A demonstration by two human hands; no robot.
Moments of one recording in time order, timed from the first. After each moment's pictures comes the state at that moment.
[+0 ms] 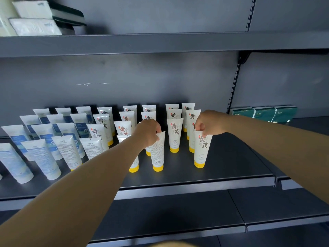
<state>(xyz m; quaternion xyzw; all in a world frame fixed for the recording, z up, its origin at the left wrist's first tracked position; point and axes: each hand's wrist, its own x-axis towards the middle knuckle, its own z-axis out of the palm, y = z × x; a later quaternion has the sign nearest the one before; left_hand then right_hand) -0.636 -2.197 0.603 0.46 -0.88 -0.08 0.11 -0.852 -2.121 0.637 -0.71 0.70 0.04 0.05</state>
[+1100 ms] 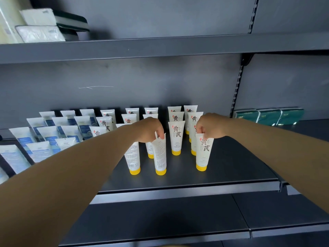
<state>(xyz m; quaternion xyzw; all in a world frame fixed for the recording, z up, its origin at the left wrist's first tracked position) -0.629 -2.199 0.635 0.35 -0.93 -0.06 -0.01 -0.854 -2.127 0.631 -0.72 0.69 0.06 0.02</state>
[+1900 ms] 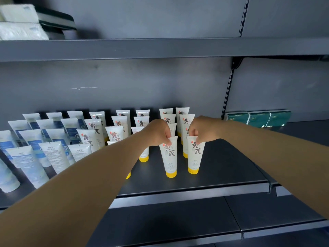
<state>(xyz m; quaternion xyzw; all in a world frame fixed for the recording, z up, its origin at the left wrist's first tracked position) -0.683 -2.192 0.619 0.38 -0.91 -0.15 0.08 -0.854 -2.118 0.637 -0.69 0.72 0.05 0.05</state>
